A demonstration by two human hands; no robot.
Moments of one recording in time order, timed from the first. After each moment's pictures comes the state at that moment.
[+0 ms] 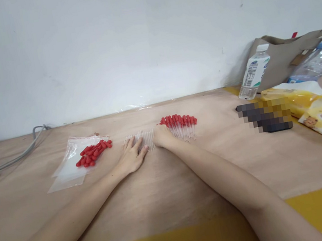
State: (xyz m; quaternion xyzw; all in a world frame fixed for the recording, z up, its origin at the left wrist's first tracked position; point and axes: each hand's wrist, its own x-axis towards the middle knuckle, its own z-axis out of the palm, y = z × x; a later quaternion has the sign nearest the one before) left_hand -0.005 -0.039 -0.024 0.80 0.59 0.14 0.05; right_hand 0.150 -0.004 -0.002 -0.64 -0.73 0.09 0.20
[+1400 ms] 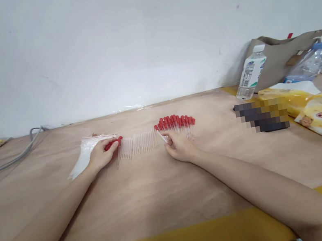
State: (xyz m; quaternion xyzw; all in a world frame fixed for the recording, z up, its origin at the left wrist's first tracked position) left_hand -0.092 0.001 -0.020 0.72 0.64 0.28 0.03; right_hand 0.214 -0.054 -0.037 -0.43 -0.80 0.09 0.41
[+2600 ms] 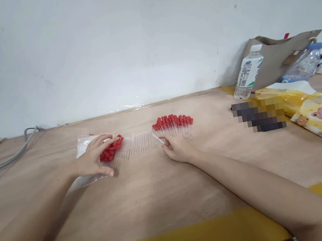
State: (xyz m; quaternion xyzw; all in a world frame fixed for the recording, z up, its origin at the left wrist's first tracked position) left_hand -0.108 -0.020 0.020 0.91 0.41 0.10 0.00; right_hand 0.213 -0.055 -0.037 -0.41 -0.82 0.06 0.40
